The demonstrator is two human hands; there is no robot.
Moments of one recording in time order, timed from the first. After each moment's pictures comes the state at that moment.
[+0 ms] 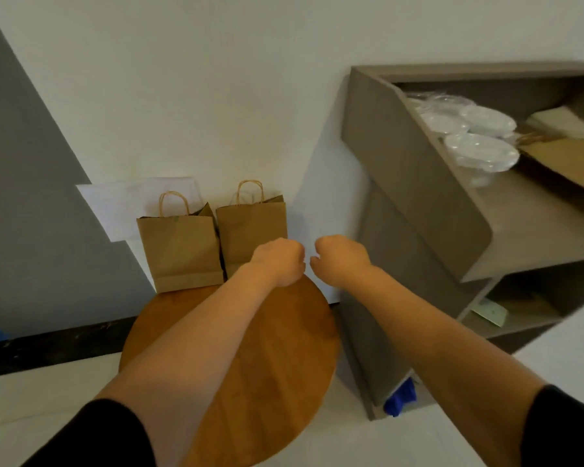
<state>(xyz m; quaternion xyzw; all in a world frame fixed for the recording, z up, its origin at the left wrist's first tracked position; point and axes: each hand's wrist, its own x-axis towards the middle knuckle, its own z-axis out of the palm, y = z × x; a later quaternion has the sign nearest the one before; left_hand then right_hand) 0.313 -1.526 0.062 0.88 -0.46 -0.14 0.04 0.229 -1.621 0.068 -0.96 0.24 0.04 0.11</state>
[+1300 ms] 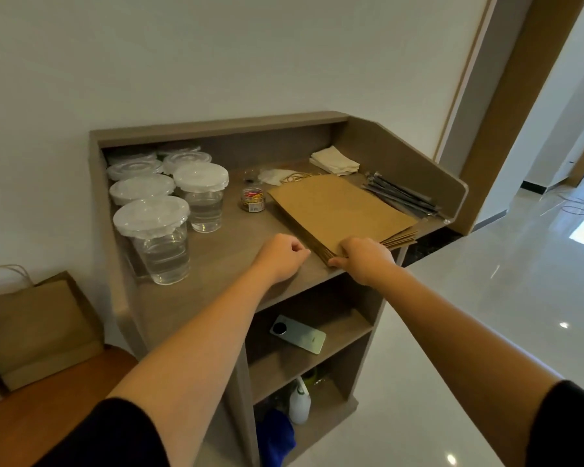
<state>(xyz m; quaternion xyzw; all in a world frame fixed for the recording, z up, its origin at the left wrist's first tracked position) 0.064 -1.903 0.113 0.77 -0.51 -0.21 0.33 -0.081 -2.002 0.118 -0.91 0.41 -0.03 0.11</state>
